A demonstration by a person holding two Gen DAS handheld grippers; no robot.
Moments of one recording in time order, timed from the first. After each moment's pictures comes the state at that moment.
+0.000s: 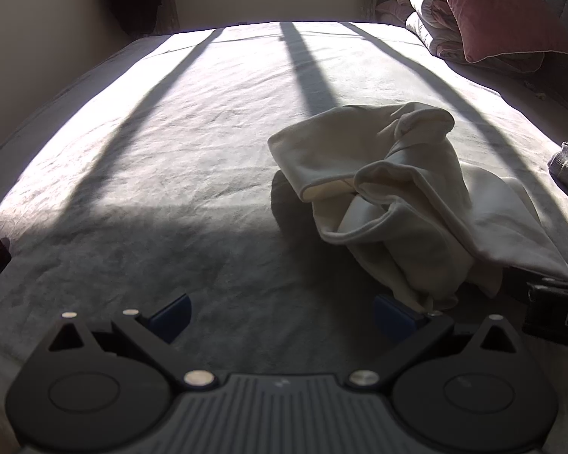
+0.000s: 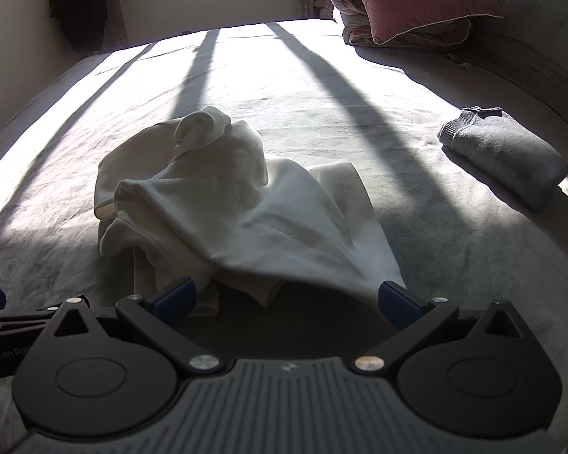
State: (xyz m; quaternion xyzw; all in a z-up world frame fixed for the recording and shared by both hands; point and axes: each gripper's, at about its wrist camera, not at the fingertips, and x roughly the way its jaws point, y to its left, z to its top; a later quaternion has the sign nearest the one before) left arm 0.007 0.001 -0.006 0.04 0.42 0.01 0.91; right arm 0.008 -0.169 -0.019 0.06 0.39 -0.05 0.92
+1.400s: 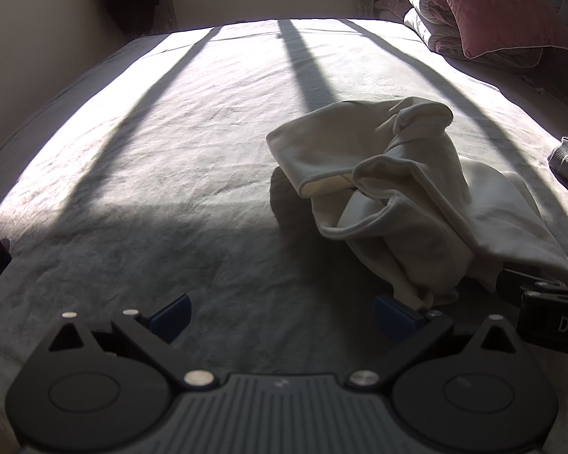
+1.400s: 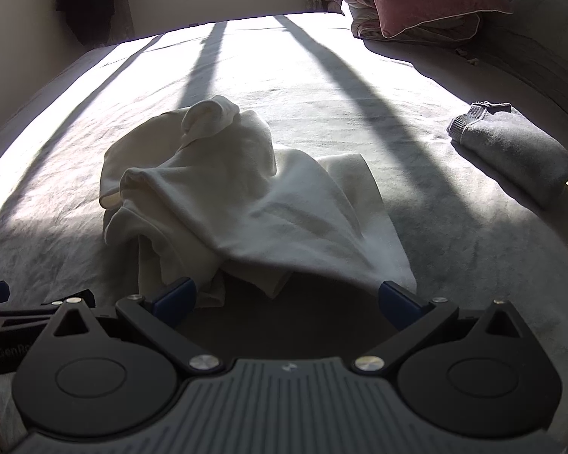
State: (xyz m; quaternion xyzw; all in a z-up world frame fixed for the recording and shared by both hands) left arm 0.007 -0.001 -0.007 0.04 0.42 0.01 0.91; right arm 0.009 -0.167 -0.023 0.05 0.40 -0.04 0.91
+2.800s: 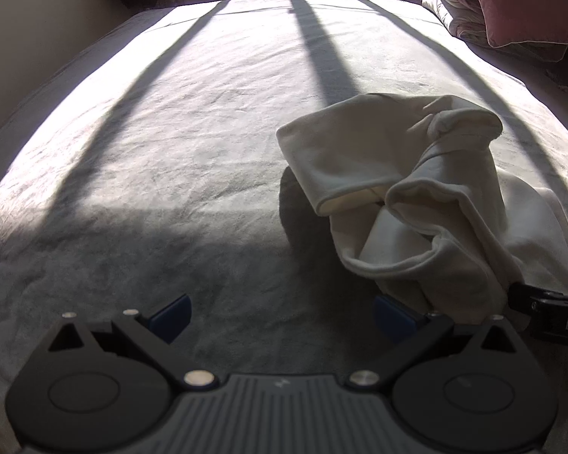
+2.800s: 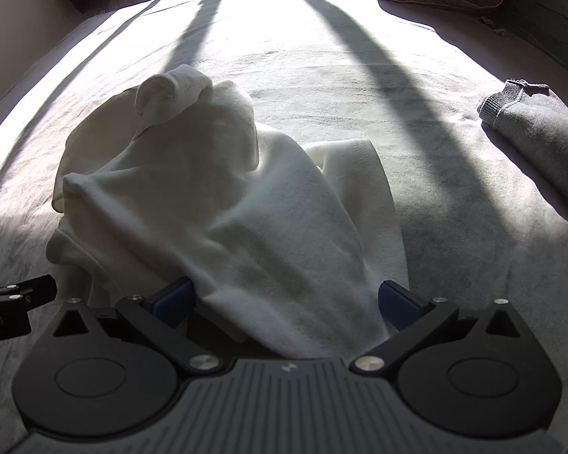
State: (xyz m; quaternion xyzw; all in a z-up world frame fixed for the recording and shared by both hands) left arm 0.066 0.005 -0.018 0.03 0.46 0.03 0.89; right arm 0.071 -0.197 -0.050 0.06 0.46 -0.01 0.88
